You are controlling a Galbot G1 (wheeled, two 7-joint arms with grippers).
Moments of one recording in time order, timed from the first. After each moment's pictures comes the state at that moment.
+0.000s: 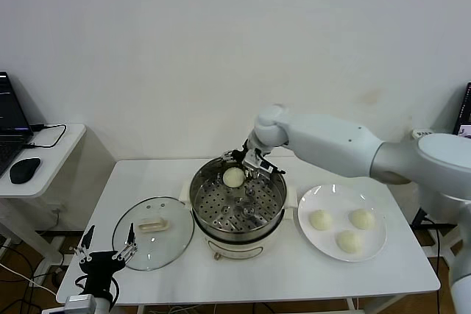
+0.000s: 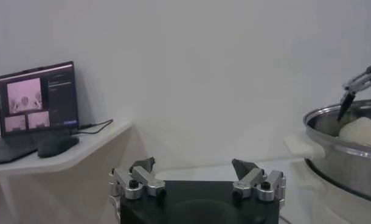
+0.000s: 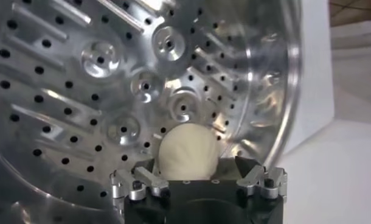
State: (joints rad) left arm 1.76 -1.25 -0.61 -2.21 -0.17 0.09 -0.29; right arm 0.47 1.20 -1.26 1.16 -0.09 0.30 -0.85
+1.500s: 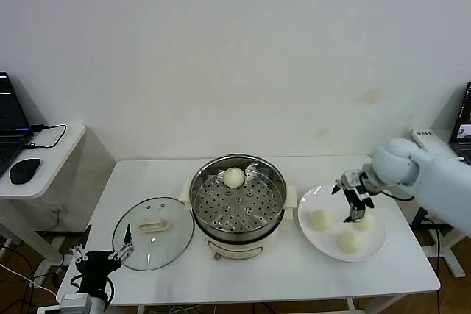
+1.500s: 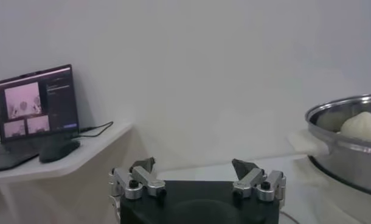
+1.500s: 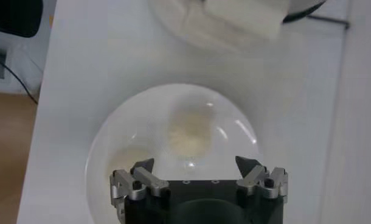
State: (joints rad) left arm 1.76 -1.21 -0.64 -2.21 -0.18 0.11 -0.29; right arm 0.11 0.54 -0.91 1.50 -0.05 -0.25 -1.08
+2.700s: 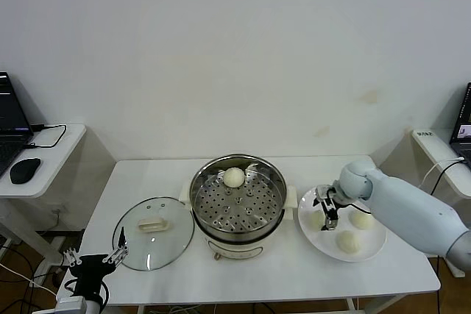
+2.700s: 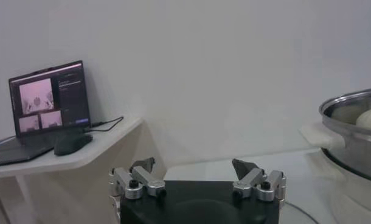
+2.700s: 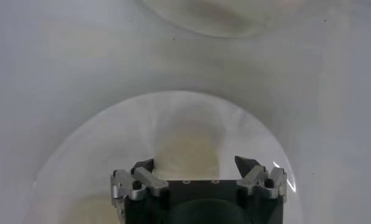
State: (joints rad) left arm 1.78 -1.23 -0.67 -2.21 -0.18 0.10 -0.29; right arm -0.12 0.80 -0.73 1.22 -0.20 -0.23 -1.04
